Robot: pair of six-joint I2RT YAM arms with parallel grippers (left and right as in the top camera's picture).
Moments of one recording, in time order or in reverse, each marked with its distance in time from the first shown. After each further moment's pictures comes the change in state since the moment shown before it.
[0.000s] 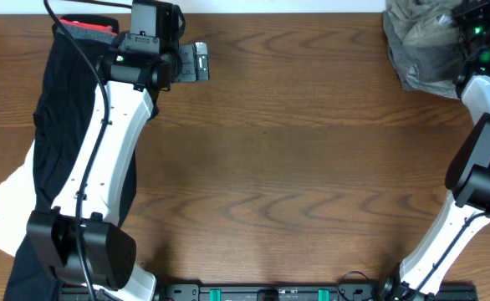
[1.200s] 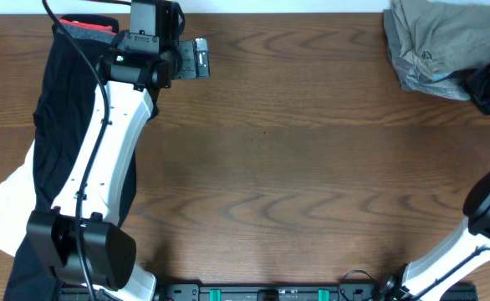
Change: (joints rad) left arm 0.000 0.000 0.000 0.030 0.000 0.000; right arm -0.143 -0.255 0.018 -1.274 0.037 -0.507
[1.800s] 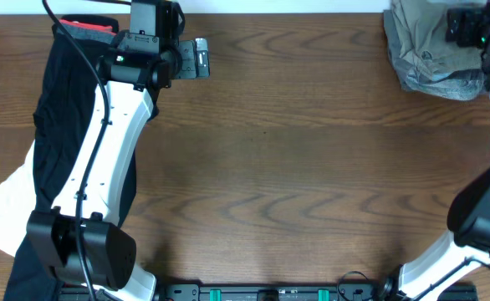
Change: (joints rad) left arm 0.000 0.000 0.000 0.002 0.000 0.000; right arm 0.172 -0.052 0.006 0.596 0.053 -0.574
